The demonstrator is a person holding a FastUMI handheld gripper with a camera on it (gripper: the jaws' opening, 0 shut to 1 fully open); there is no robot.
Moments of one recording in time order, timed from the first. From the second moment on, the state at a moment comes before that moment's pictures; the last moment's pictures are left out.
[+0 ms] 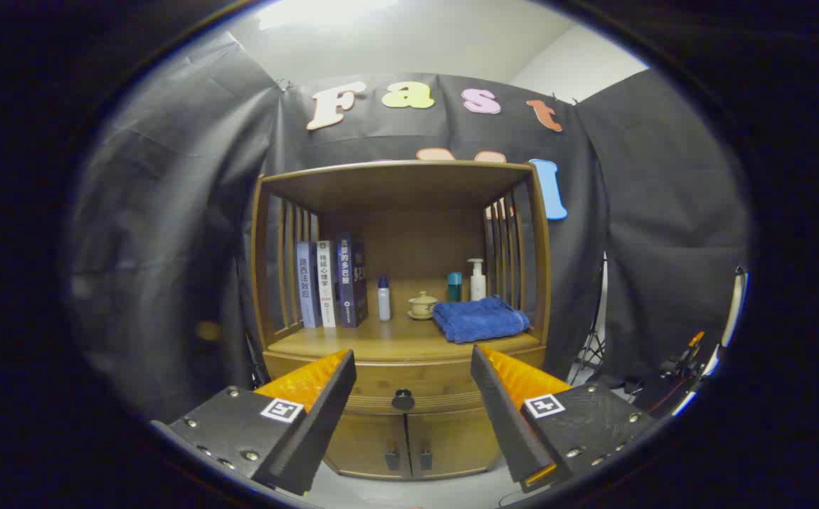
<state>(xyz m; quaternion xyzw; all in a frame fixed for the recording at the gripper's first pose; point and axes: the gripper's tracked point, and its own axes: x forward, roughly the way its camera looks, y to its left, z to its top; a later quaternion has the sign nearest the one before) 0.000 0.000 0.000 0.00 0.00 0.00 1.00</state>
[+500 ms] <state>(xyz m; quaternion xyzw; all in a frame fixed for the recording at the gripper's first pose) -0.010 0.006 0.010 0.01 -0.02 0.01 1.00</state>
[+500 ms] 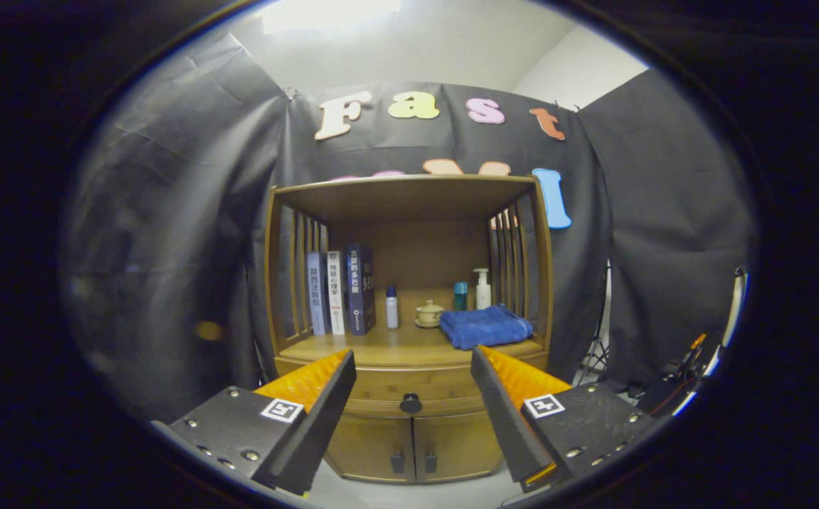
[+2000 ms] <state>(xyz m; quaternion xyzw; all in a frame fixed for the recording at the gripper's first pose) 0.153 0.032 -0.196 0.00 0.11 0.00 0.99</state>
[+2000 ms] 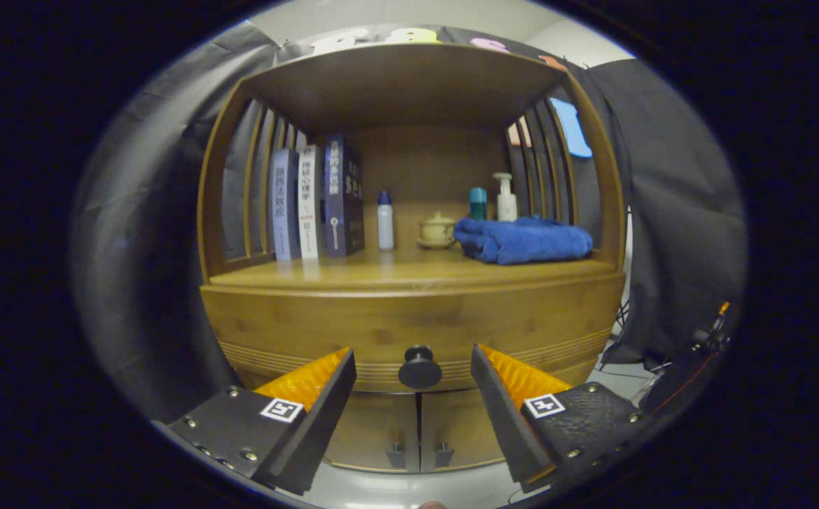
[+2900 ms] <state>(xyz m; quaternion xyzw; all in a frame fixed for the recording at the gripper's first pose) 0.208 0.022 -0.230 0.00 0.14 -0.02 0.99</state>
